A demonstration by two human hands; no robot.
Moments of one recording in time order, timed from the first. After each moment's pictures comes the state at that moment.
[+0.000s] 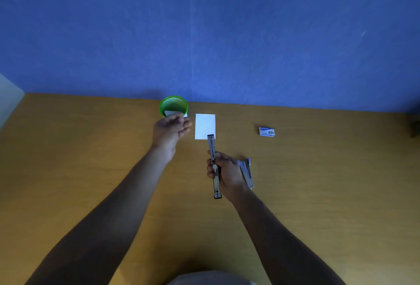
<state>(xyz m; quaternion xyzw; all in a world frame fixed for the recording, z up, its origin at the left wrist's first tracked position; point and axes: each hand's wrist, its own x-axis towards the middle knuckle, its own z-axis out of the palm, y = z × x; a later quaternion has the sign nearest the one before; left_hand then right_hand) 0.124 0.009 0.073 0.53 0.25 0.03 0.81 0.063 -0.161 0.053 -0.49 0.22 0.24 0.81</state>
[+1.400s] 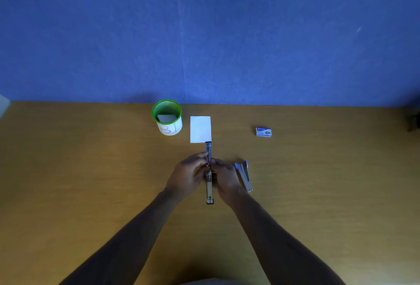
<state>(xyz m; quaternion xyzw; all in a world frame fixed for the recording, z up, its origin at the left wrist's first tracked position) 0.060 -0.026 0.013 0.88 -0.13 0.04 0.46 0.068 -0.165 0.032 -0.55 0.23 0.25 0.76</state>
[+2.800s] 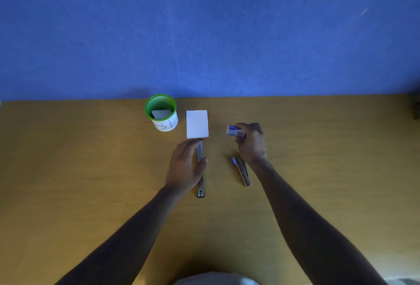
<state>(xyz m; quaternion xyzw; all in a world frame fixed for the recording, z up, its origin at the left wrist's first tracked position) 0.069 -0.036 0.014 0.91 -0.07 0.12 0.39 0.143 -0.240 0.038 -0.94 0.02 0.02 0.34</state>
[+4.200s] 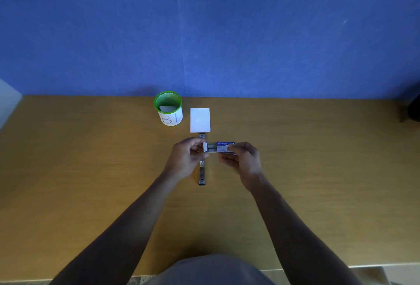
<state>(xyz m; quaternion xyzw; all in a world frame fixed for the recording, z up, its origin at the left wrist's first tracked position) 0.049 -0.032 0.049 0.84 0.01 -0.01 0.54 0.057 -0.217 0.056 -0.56 0.23 0.13 0.79</state>
